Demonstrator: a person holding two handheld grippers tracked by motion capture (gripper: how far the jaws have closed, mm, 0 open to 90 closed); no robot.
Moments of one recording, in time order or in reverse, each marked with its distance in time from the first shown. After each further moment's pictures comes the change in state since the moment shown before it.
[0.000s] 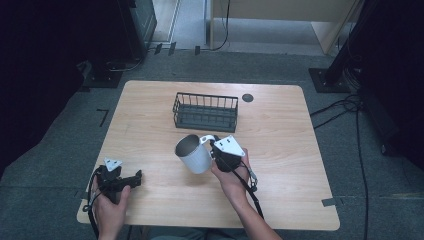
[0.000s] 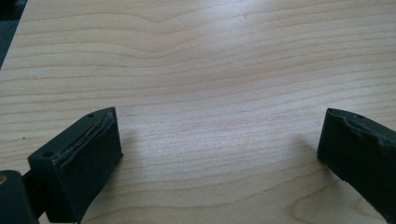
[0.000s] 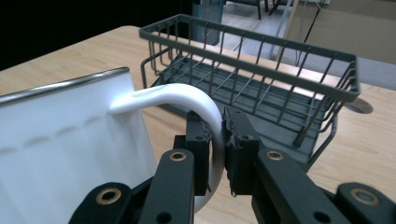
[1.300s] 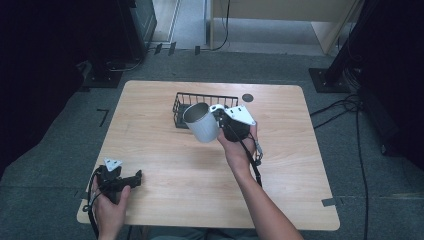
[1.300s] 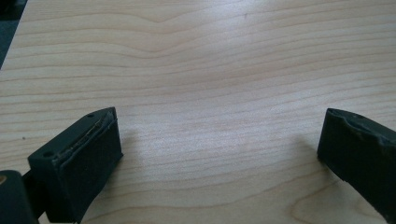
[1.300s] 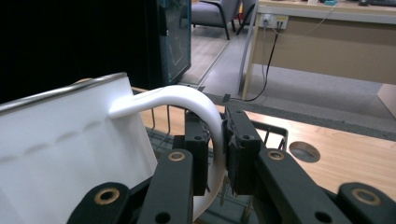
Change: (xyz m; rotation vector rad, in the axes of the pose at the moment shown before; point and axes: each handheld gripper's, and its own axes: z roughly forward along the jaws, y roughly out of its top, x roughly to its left) left arm 0.000 0.000 0.000 0.001 0.000 -0.001; right arm -0.038 0.070 0.021 -0.082 -0.110 0.064
